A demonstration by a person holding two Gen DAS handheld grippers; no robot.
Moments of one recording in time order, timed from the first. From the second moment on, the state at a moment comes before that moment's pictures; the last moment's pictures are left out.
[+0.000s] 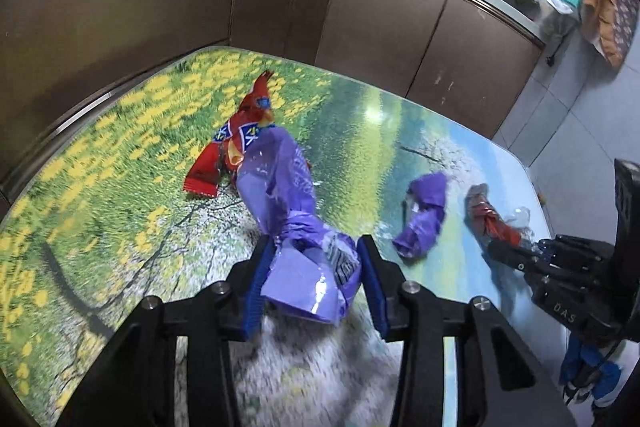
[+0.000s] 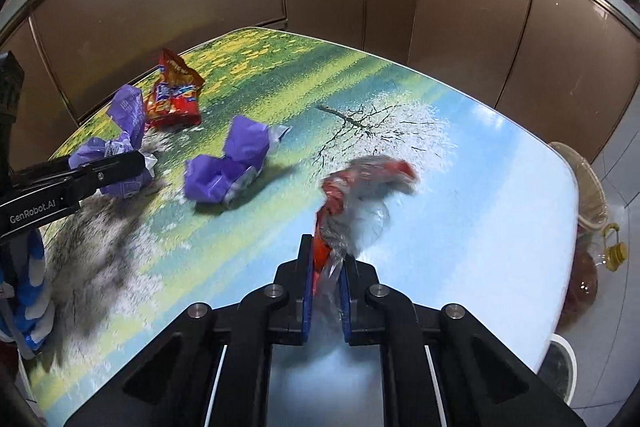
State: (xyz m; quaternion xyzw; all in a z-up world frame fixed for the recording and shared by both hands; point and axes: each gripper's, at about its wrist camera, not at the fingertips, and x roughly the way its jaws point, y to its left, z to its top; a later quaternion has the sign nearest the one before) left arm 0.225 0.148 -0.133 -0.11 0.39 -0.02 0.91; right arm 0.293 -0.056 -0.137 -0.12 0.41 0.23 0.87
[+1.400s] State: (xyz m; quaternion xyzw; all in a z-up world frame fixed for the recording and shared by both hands) left arm 0.092 -0.005 -0.039 0.06 0.30 -0.09 0.95; right arm 0.104 -0.200 -0.075 0.00 0.34 0.16 0.93
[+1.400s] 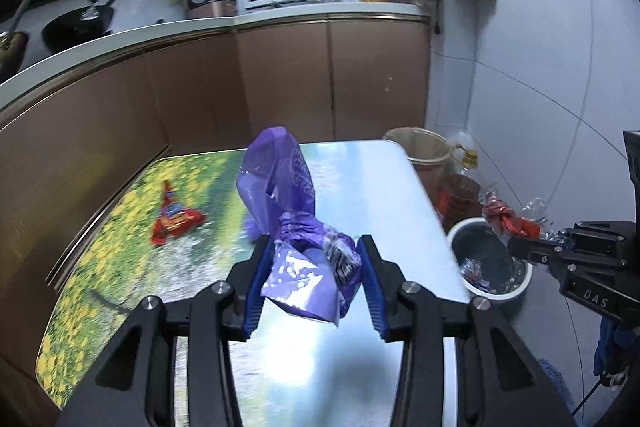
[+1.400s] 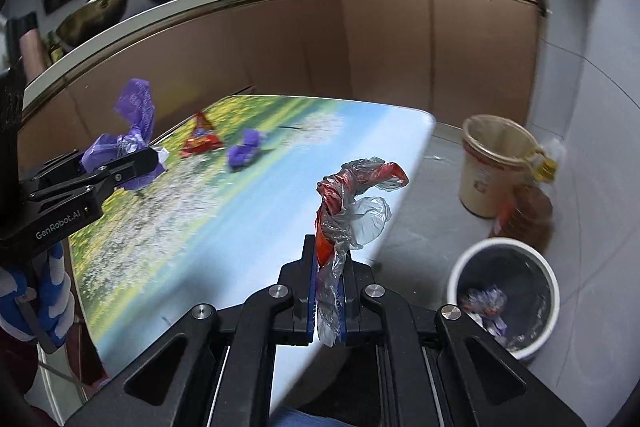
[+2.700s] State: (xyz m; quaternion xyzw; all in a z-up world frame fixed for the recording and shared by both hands) left arm 0.243 -0.242 -0.107 0.01 0.42 -0.33 0.85; right arm 0.184 -0.415 -0.179 0.13 0.40 -0.05 0.91
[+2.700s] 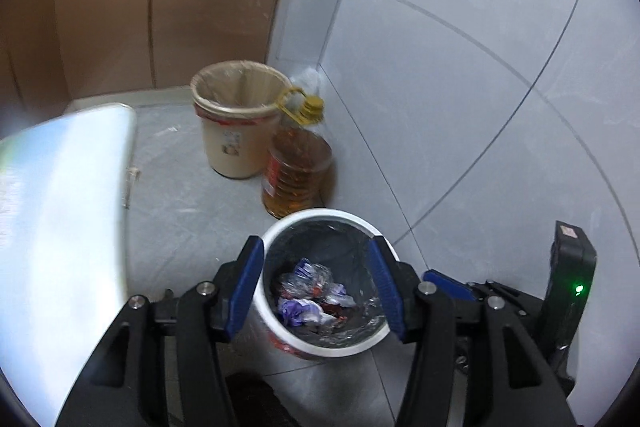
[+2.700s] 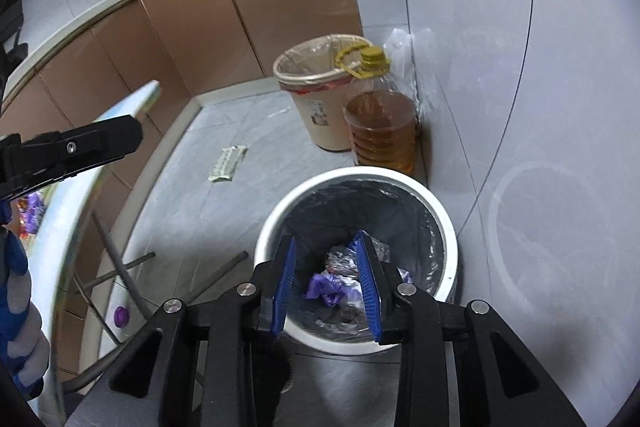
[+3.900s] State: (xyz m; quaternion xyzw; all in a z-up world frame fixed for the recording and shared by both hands) left arm 0.276 0.196 -0.093 -0.06 0.36 -0.01 0.93; right arm 0.245 -0.021 -0.088 -0.02 0.38 0.22 0.90
